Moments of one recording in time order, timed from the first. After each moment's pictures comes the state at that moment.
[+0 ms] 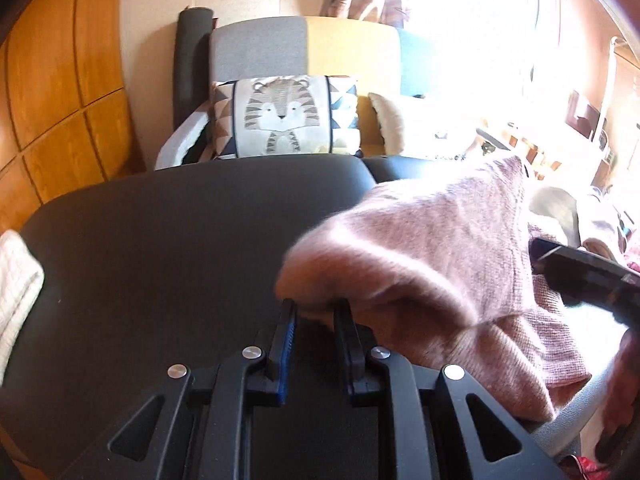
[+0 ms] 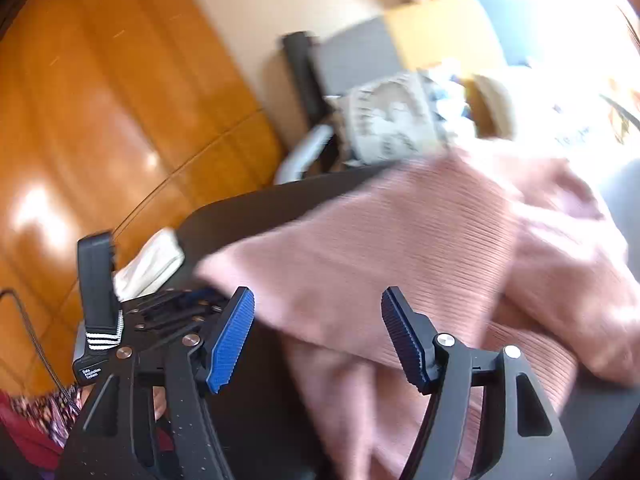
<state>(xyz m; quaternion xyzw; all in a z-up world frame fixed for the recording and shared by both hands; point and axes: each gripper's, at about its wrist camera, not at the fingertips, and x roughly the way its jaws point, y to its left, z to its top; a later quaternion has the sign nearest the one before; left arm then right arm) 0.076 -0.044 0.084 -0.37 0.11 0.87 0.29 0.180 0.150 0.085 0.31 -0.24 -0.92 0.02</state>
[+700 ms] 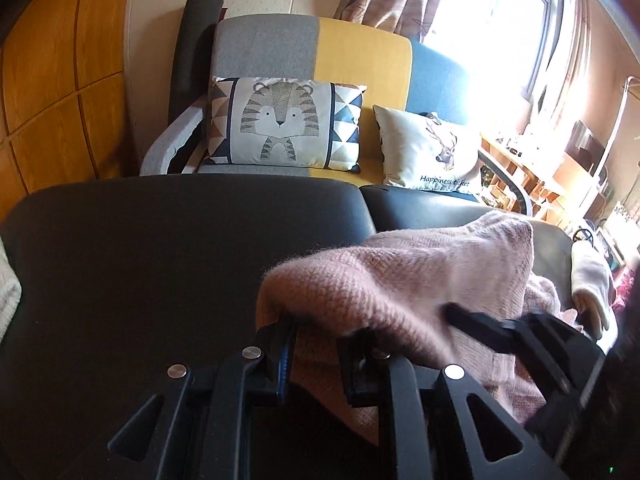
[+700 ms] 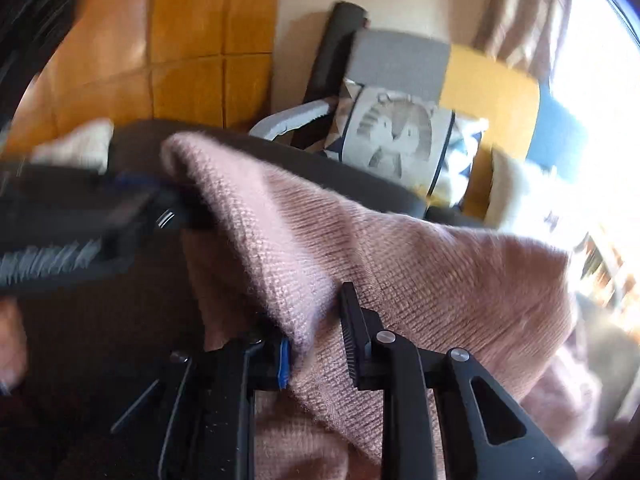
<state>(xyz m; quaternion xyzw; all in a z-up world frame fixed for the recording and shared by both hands) 0.017 -0.032 0.103 -0.40 0.06 0.87 0.30 0.083 0.072 0.047 0.35 0.00 -0.94 -0.01</state>
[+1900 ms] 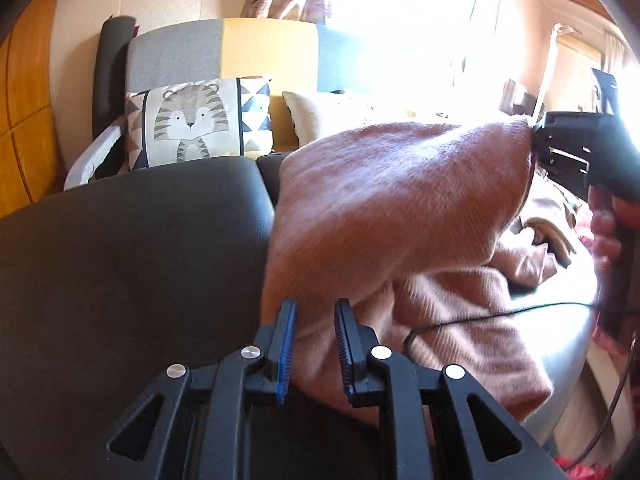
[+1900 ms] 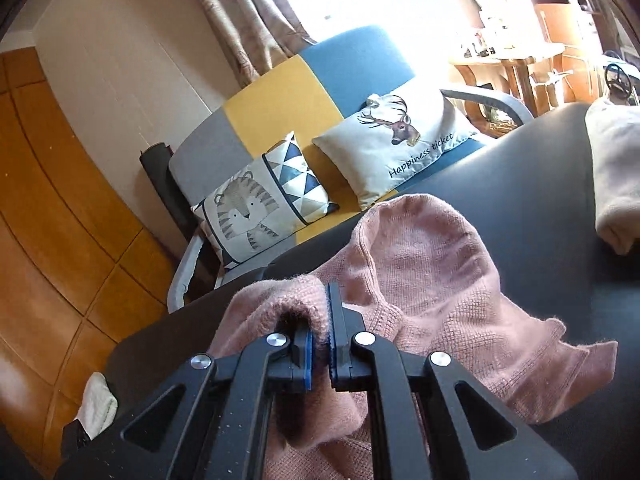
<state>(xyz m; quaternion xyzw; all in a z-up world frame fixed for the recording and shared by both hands) 0.106 0.007 0.073 -0.36 0.11 0.83 0.41 0.206 0.281 0.122 0.20 -0.33 -0.90 -0.20</state>
